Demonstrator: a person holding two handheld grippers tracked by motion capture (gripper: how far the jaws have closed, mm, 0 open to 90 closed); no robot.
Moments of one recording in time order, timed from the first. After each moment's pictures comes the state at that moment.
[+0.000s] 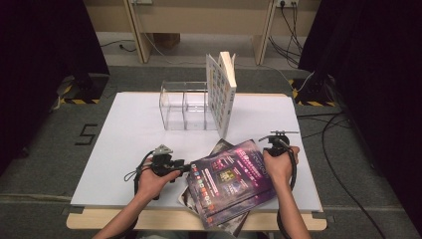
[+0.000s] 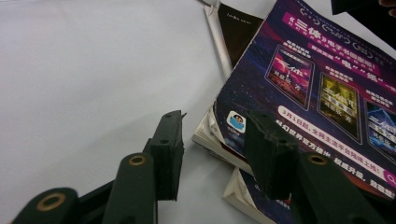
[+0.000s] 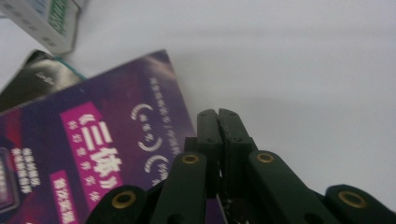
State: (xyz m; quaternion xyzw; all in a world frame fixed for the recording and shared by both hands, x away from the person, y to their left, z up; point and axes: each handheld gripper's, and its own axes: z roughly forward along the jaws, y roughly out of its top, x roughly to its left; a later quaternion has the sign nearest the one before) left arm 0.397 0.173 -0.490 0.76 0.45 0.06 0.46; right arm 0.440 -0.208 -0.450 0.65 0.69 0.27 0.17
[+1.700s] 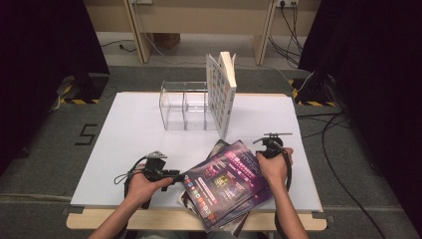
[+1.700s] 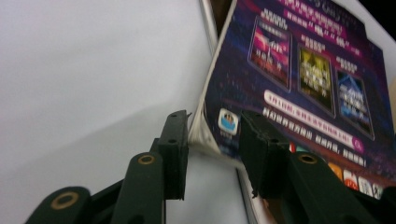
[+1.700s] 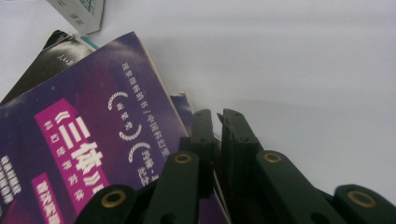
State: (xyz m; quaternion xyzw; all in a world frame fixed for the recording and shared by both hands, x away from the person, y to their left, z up) left arm 0.374 0.190 -0.479 0.78 0.46 0.00 0.43; right arm 0.438 -0.193 -0.455 0.64 0.70 0.28 0.14
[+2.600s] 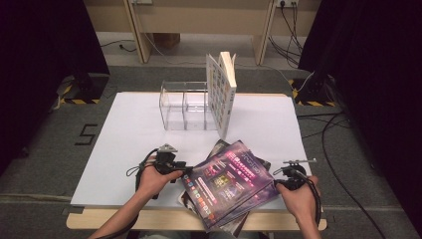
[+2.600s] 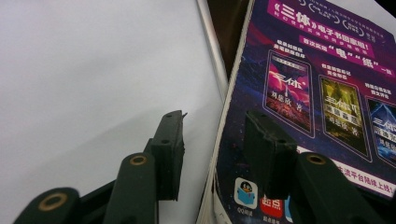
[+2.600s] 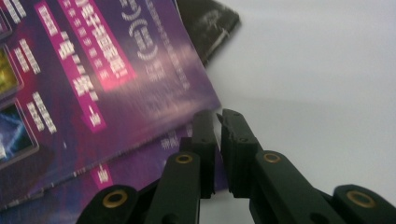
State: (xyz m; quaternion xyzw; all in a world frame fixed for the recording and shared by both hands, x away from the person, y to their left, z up) left arm 0.398 0.163 -0.480 0.79 0.44 0.04 0.42; right arm 0.340 -0.237 -0.449 0.63 0.73 0.23 0.11
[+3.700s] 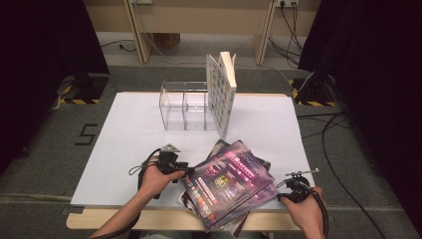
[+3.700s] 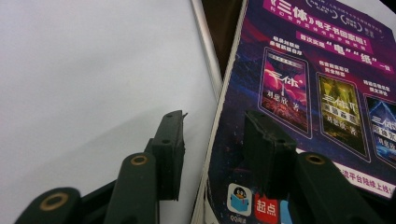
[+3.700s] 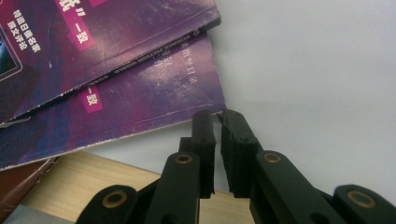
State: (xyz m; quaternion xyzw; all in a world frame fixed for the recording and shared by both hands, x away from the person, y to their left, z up) left arm 0.400 0.160 -0.481 0.80 0.43 0.03 0.41; right arm 0.316 -0.245 -0.457 0.62 0.76 0.20 0.08
